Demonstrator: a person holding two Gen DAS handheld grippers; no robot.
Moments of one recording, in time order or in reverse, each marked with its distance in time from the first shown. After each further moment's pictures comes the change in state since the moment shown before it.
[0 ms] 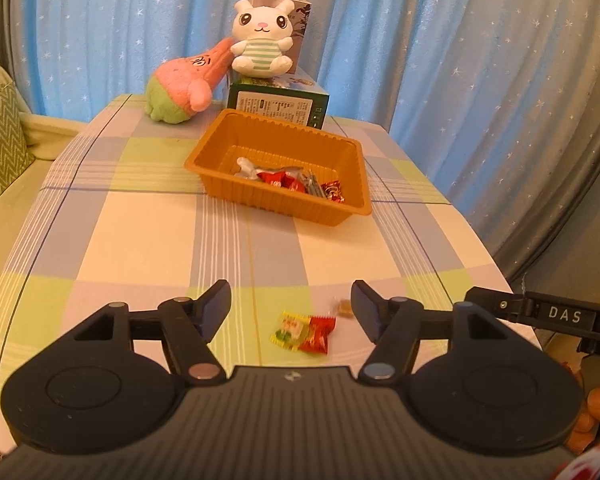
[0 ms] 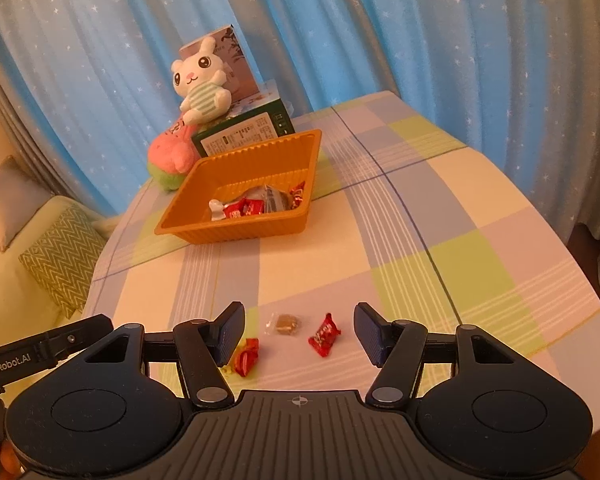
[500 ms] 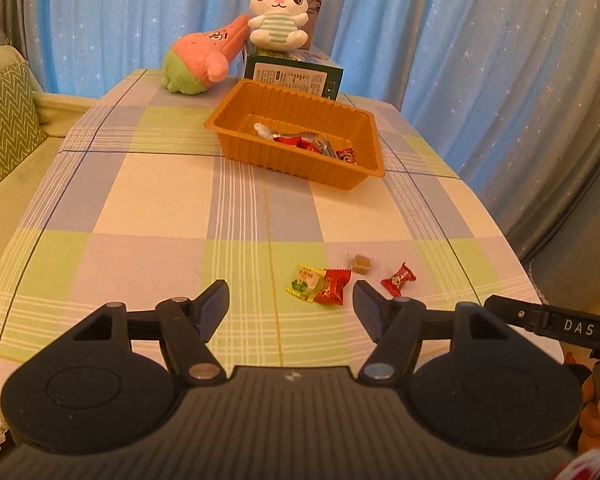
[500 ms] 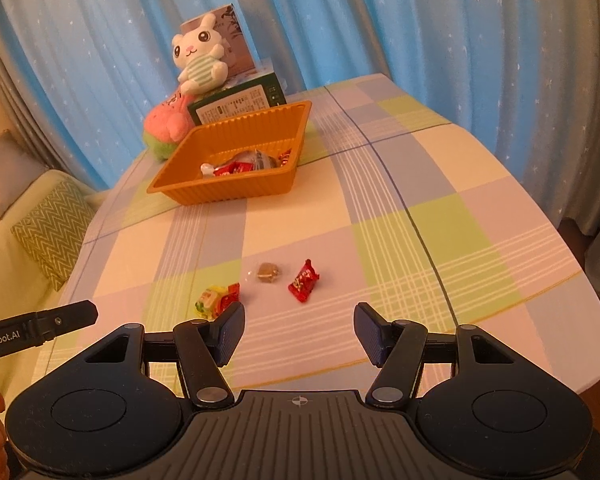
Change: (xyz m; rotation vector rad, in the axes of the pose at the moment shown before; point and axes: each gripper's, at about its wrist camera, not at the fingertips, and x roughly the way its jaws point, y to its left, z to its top) left arm -0.009 0.008 -0.037 -0.013 0.045 0.027; right arm -0.013 -0.009 -0.041 -0.043 0.036 -0.029
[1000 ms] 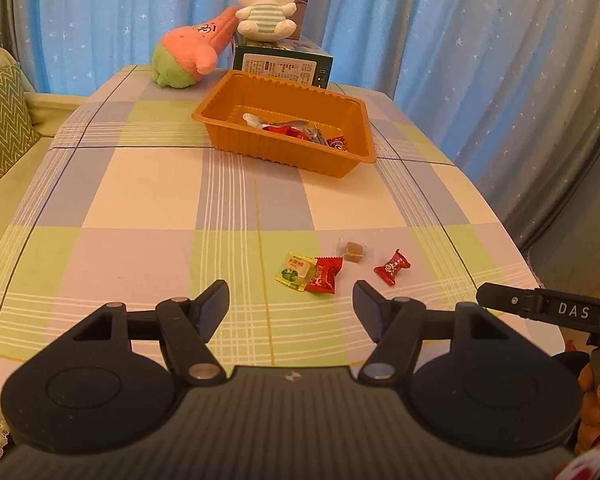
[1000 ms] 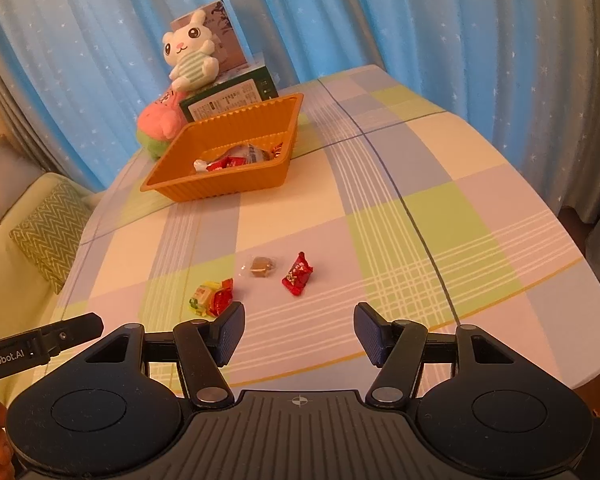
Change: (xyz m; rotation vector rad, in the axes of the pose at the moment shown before) left arm 0.008 -0.010 -0.006 0.027 0.019 -0.008; right arm 0.006 -0.008 0.001 0.029 0.014 -0.002
